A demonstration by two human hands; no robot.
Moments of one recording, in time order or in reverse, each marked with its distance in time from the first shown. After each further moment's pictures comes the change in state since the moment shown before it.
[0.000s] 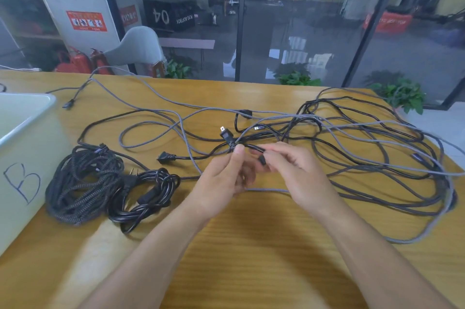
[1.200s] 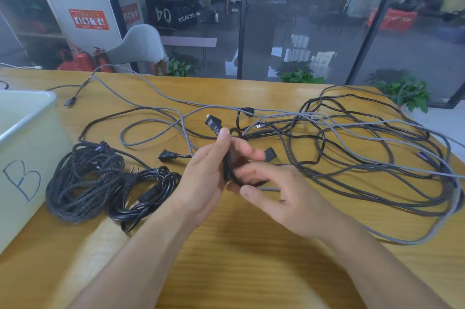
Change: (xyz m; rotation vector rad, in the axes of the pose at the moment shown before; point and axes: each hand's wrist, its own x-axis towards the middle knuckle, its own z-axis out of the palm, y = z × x) left_hand -0.008 0.015 -0.008 -0.488 -0.010 0.037; right_hand -0.015 0.009 0.009 -0.257 -0.326 -0.307
